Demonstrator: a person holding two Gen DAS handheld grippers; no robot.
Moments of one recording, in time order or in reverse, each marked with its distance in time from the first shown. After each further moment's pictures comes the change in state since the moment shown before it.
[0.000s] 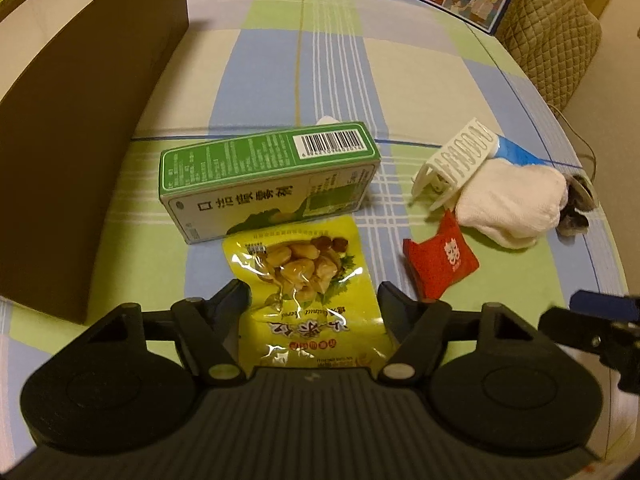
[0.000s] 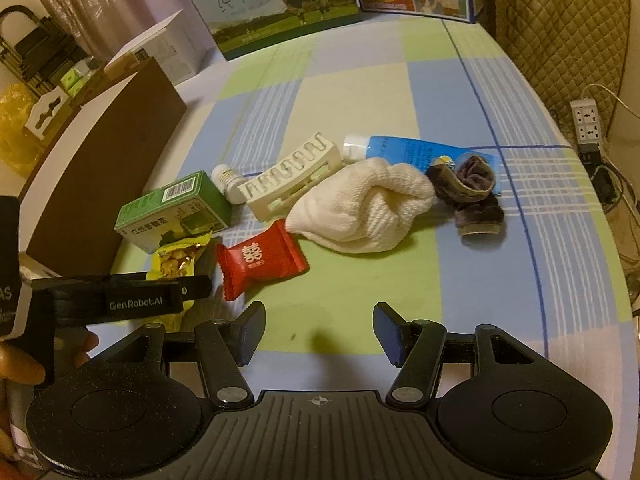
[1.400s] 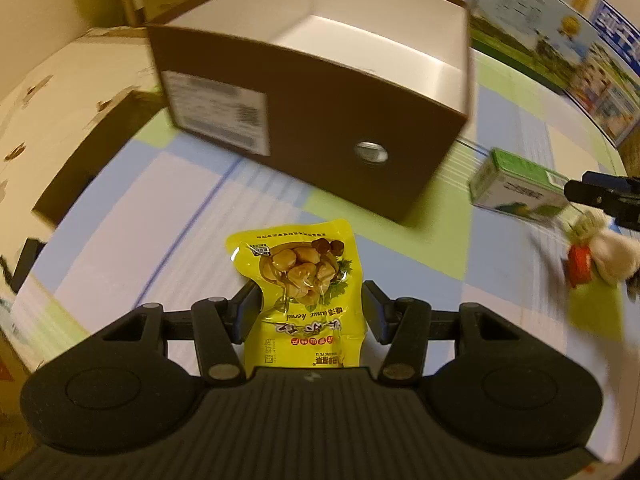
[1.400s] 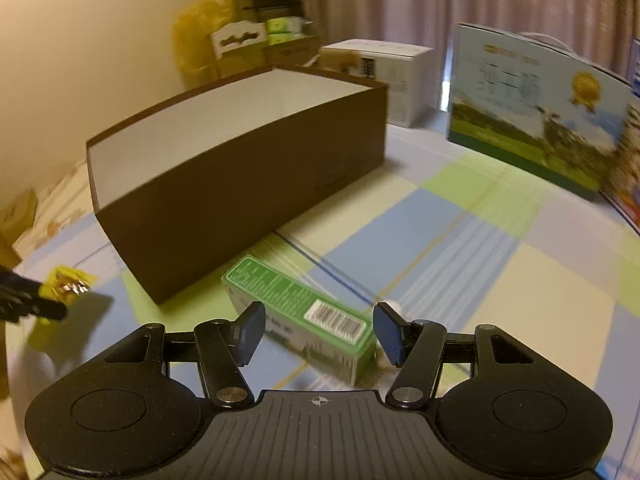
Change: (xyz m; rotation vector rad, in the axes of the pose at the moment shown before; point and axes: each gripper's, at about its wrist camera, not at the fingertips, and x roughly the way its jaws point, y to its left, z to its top) left arm -0.119 0.153 -0.101 -0.412 -0.093 0.247; right arm 0.080 0.112 0.063 -0.704 -0.127 0.286
